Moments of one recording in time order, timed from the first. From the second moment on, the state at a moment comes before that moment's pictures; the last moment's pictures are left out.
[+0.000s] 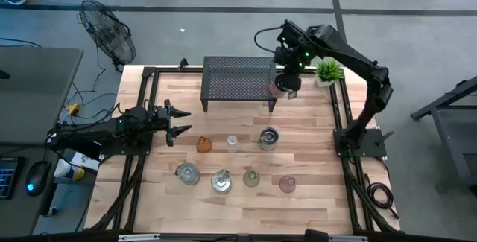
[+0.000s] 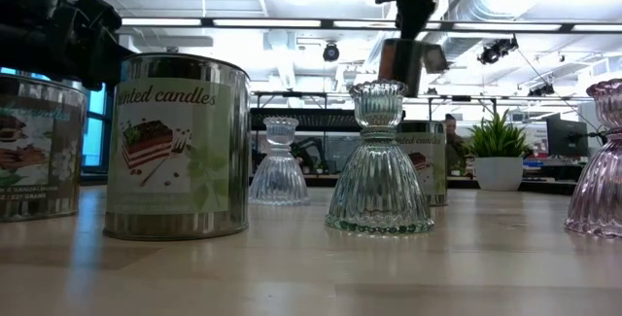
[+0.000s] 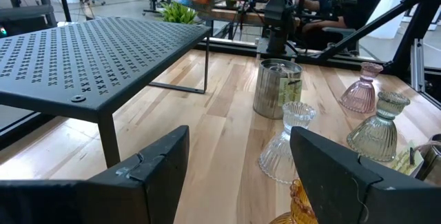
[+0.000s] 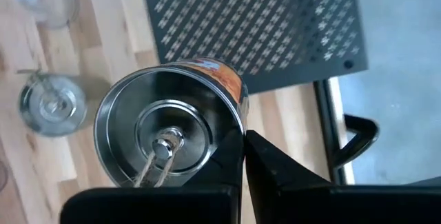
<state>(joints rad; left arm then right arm) 0.15 0.11 0.01 0.01 -0.04 -0.08 -0.60 1.72 1.96 -1.45 -0.05 -0.37</state>
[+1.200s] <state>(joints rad) 0.15 0.11 0.01 0.01 -0.04 -0.08 -0.79 2.03 2.32 -1.37 -0.11 -0.39</state>
